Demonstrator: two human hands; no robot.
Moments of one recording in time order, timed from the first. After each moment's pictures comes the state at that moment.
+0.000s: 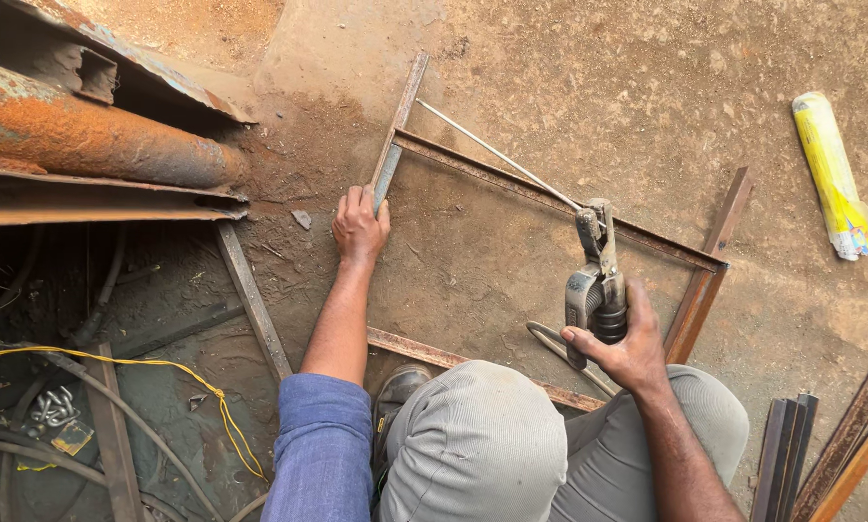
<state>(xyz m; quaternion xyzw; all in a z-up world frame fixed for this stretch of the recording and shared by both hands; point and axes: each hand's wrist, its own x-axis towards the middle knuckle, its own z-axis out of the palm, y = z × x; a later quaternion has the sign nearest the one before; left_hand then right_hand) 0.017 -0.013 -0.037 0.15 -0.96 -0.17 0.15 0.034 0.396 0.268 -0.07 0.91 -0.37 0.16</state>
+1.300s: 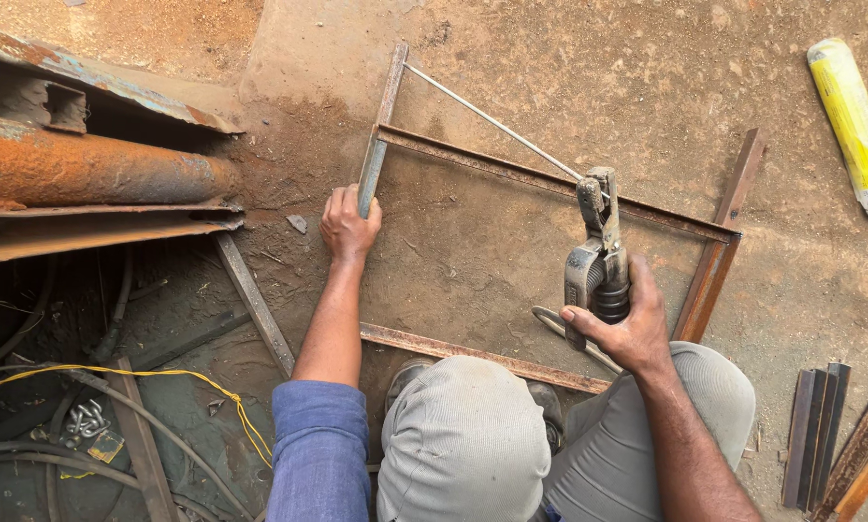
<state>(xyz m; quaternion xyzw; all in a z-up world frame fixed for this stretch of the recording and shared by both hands) 0.019 -0.023 -0.029 0.16 -0.96 -0.20 0.13 0.028 0.398 0.270 -0.05 0.91 -0.39 0.14</state>
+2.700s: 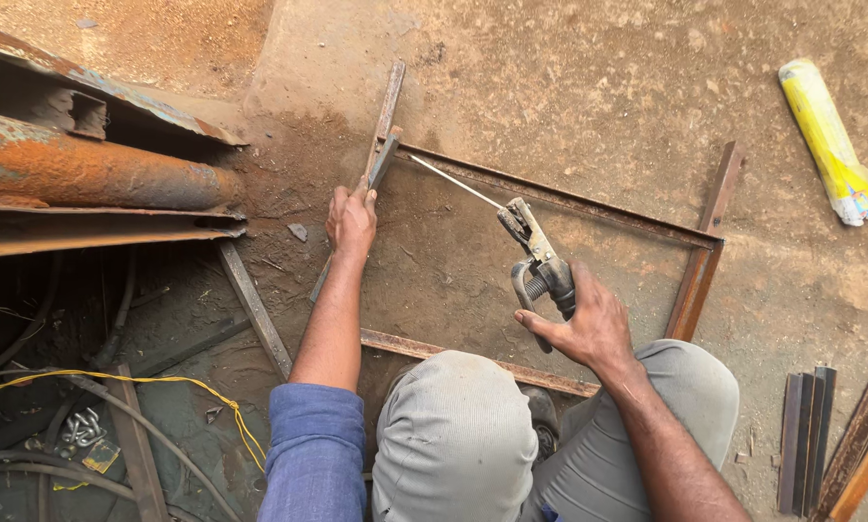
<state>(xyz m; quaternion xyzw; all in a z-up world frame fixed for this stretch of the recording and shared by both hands) -0.010 -0.011 0.028 0.25 -0.93 -0.27 -0.04 0.034 0.366 0.259 -0.05 0.96 -0.15 0.25</state>
